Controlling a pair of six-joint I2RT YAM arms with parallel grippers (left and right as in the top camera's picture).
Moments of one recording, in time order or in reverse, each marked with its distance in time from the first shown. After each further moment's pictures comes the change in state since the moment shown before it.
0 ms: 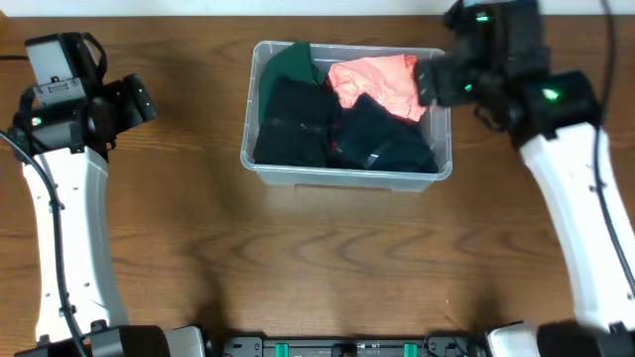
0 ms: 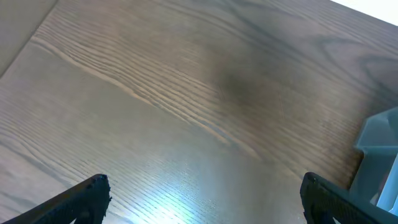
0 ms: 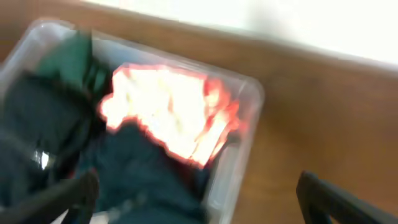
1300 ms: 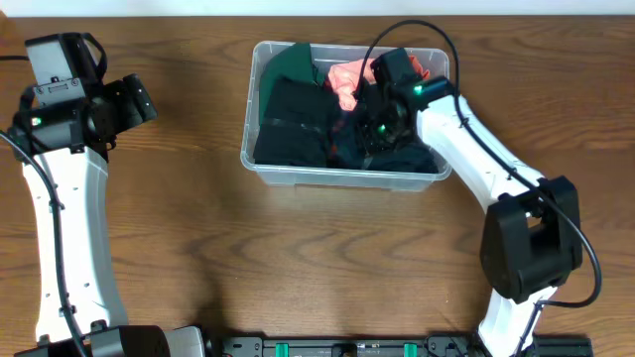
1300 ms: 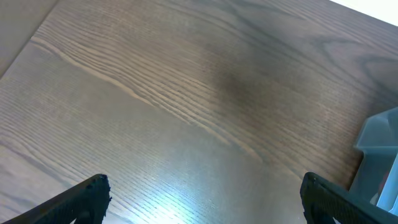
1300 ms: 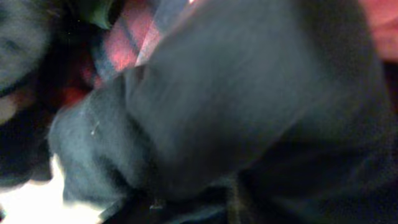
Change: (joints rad) left arm 0.000 0.000 0.000 0.000 0.000 0.000; right arm 0.174 0.452 -0.076 -0.095 -0.236 0.108
